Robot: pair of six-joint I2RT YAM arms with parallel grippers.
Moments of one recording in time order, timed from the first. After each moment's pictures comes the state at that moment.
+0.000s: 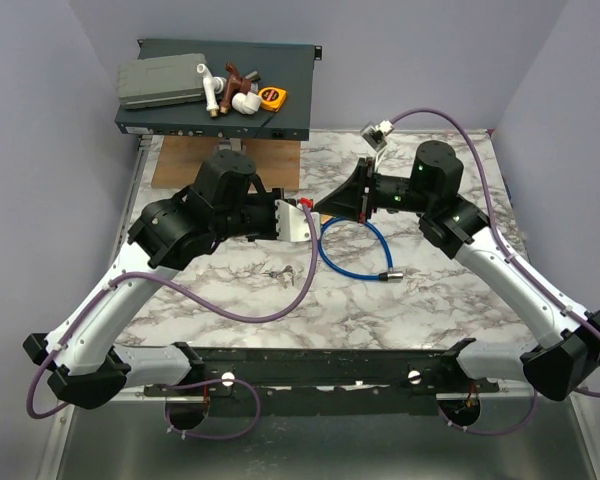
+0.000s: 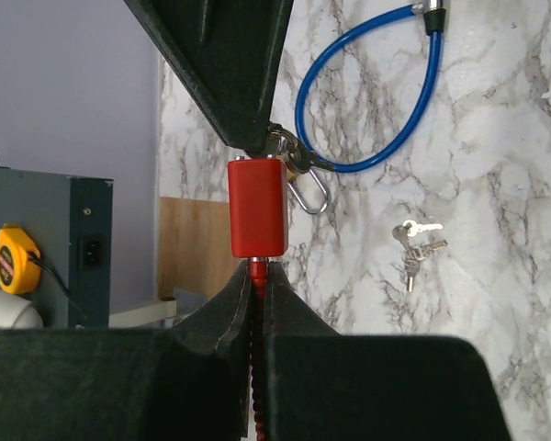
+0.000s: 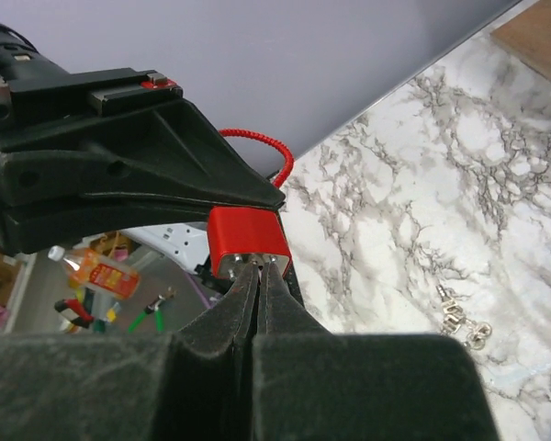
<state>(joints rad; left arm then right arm) -0.78 1.22 1.65 -1.00 0.25 0.89 0.59 1.26 1.25 -0.06 -0.76 0.50</state>
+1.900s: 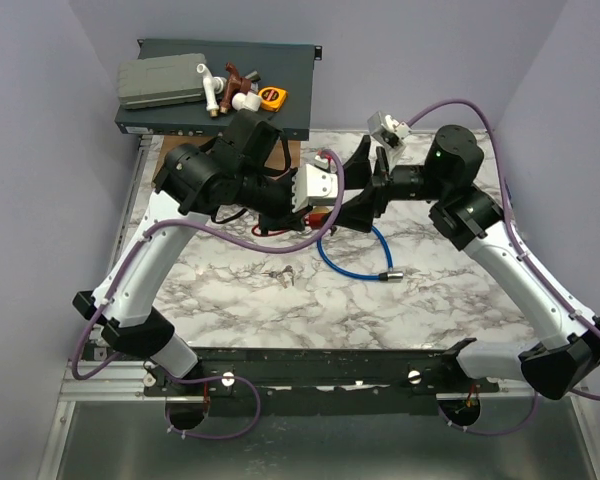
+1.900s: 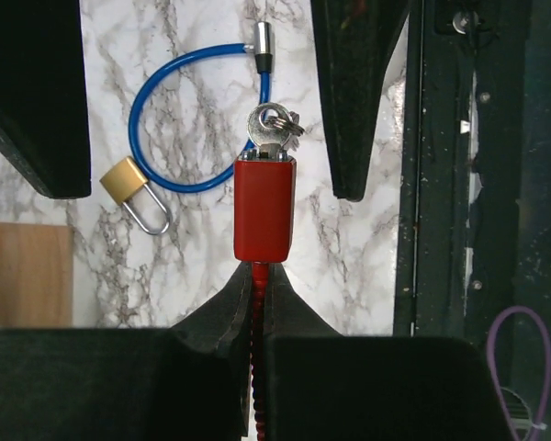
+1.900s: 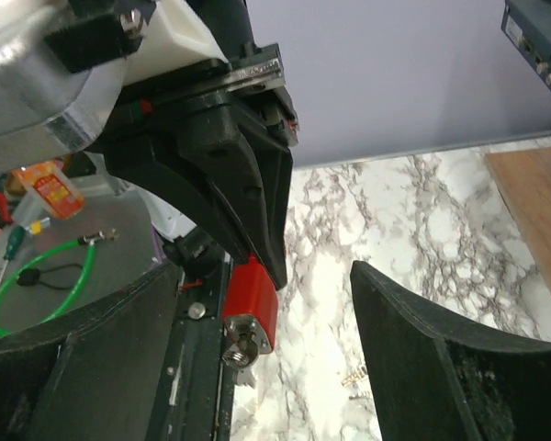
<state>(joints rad) -0.72 1.56 2.16 -1.44 0.54 0.68 0.54 1.27 1.38 -0.03 -1.02 0.22</state>
